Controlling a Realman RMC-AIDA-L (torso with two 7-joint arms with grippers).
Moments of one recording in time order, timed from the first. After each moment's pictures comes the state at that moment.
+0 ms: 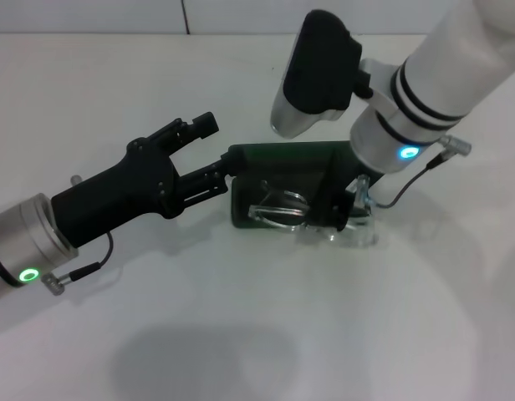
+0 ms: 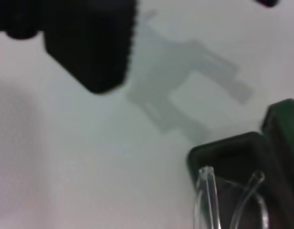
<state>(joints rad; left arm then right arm) -0.59 -2.06 2.84 -0.16 -0.59 1.76 -0.96 0.93 2.02 -1.81 -1.07 -2.34 -1.30 2.47</state>
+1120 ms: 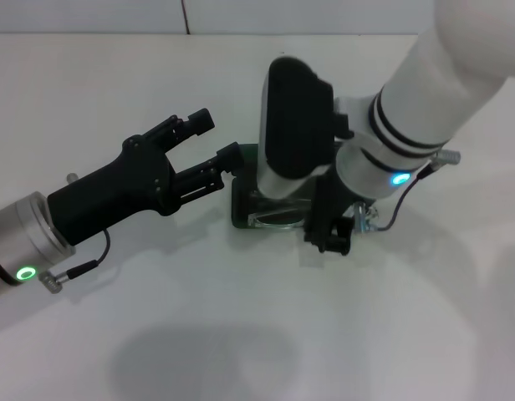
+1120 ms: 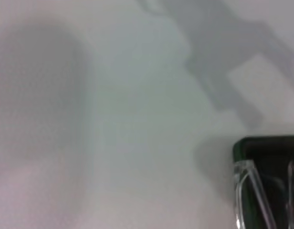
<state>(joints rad) -0.58 -2.06 2.83 -0.16 -0.59 1.76 -0.96 0.93 2.03 -1.95 -1.16 -2.39 -1.32 2.41</state>
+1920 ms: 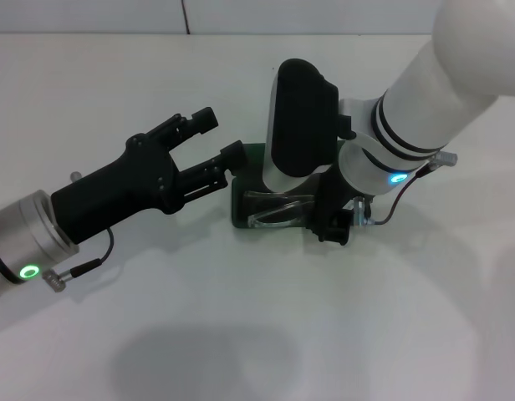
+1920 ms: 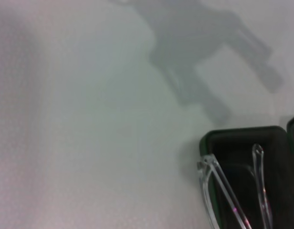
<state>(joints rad) -0.59 -2.06 2.83 -0.16 -0.60 1.76 -0.97 0.92 2.03 -1.97 -1.09 -2.40 -1.20 2.41</state>
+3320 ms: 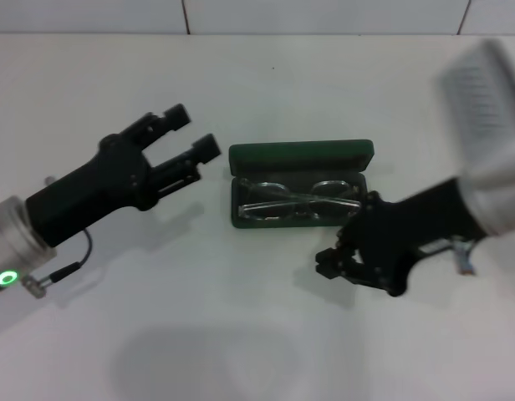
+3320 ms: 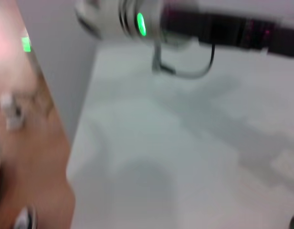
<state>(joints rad) -0.55 -2.05 2.83 -0.16 -0.64 1.77 -0.98 0.45 2.03 -1.49 -1.34 -1.96 -1.51 1.83</state>
